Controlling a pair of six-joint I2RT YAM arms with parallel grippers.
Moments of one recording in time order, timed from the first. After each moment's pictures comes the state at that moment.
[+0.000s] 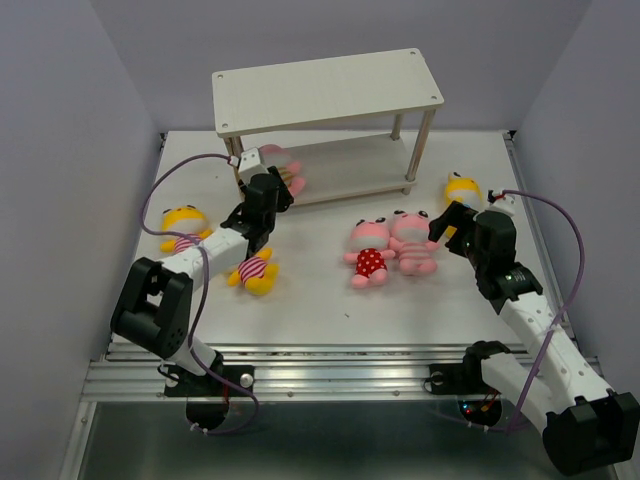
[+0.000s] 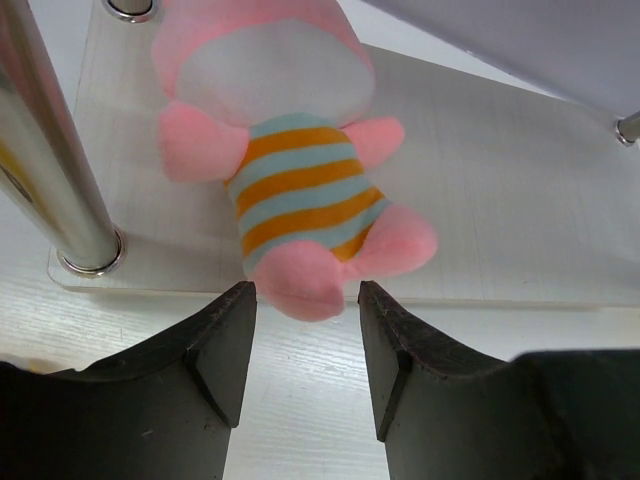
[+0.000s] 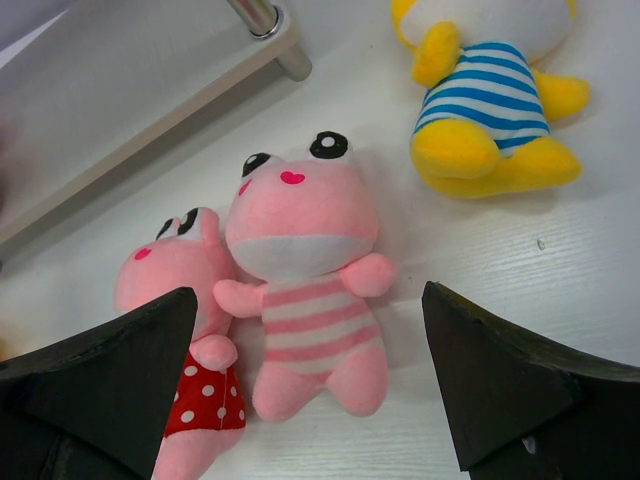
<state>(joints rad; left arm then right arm) -0.47 1.52 0.91 0.25 -0.44 -0.57 0.20 0.84 0.64 -0.23 0.19 0.52</state>
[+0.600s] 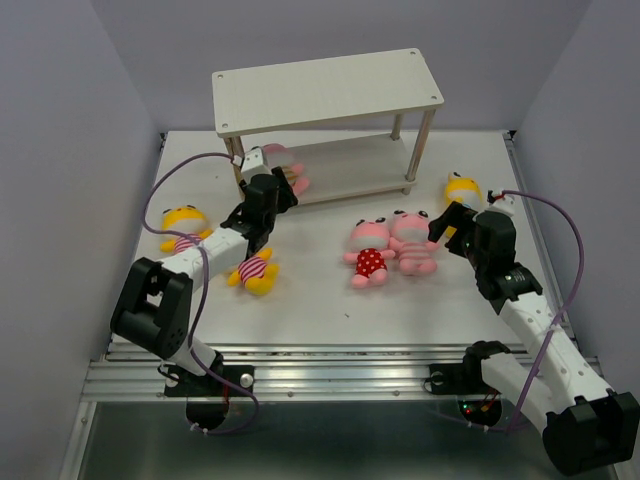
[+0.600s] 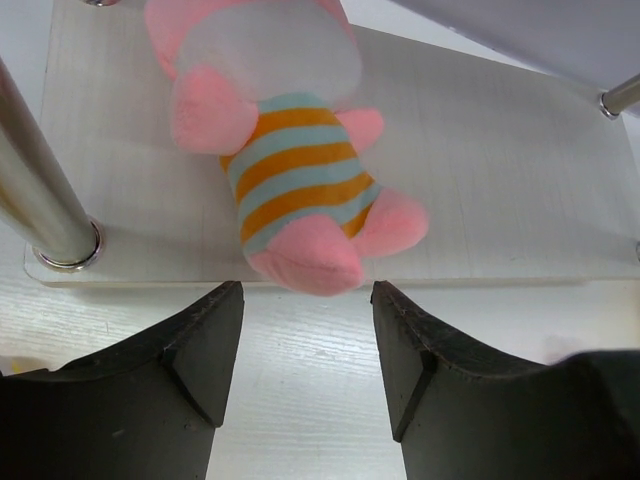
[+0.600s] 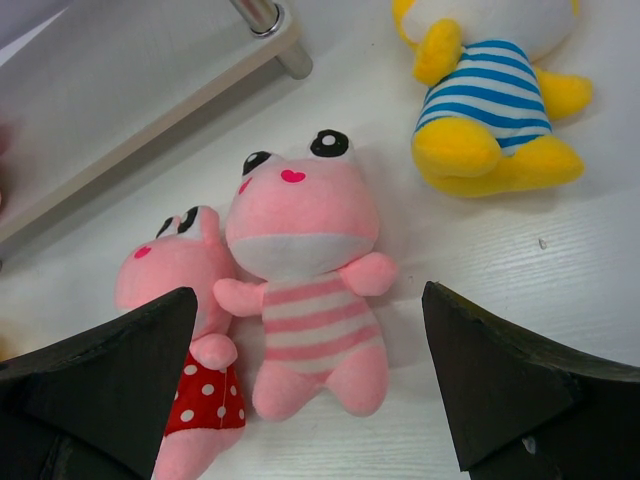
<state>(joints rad) -0.47 1.51 0.91 0.23 -0.39 -0.57 0.20 0.84 0.64 -0.23 0.19 0.52</state>
